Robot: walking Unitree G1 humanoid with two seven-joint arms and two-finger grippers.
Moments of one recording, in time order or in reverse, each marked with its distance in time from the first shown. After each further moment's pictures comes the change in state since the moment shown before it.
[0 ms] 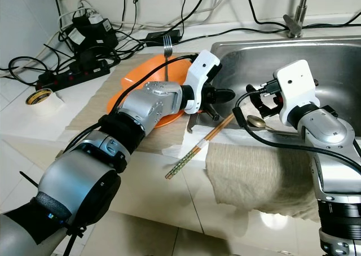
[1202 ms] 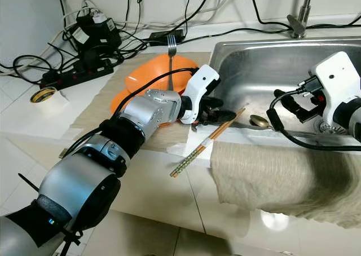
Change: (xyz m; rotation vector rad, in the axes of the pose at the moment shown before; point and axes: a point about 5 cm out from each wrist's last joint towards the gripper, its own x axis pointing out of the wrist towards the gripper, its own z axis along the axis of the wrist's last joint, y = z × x) left arm 0.002 -0.006 -0.020 -0.058 0.111 -0.059; right arm -0.033 -0.052 0.007 -0.101 0.106 0.132
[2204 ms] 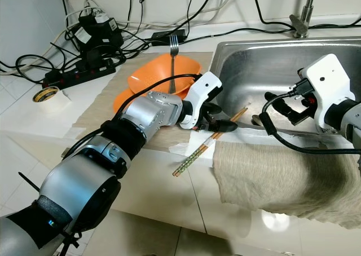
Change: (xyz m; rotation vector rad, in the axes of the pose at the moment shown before) left arm 0.002 -0.004 -0.008 0.007 0.076 -0.040; right arm 0.005 0.011 0.002 0.007 -0.022 0.040
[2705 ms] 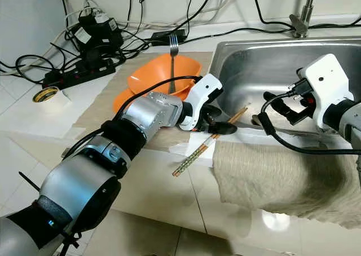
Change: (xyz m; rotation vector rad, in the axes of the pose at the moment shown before) left arm 0.001 -0.001 -0.002 0.019 0.028 -0.007; right arm 0.001 0.003 0.002 0.002 -0.014 -0.001
